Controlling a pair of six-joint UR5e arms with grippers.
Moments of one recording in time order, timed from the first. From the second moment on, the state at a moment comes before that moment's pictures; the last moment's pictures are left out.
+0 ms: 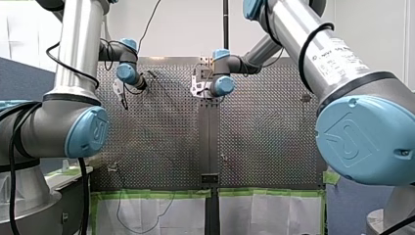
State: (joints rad) left arm 0.06 -1.80 -1.57 -2.94 -1.53 -1.99; right arm 2.28 -0.91 1.12 -0.19 1.58 1.58
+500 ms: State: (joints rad) left arm 0.05 -1.83 -1.57 -2.90 -1.44 -2.09; right arm 2.30 -0.84 1.24 -0.26 1.63 1.58
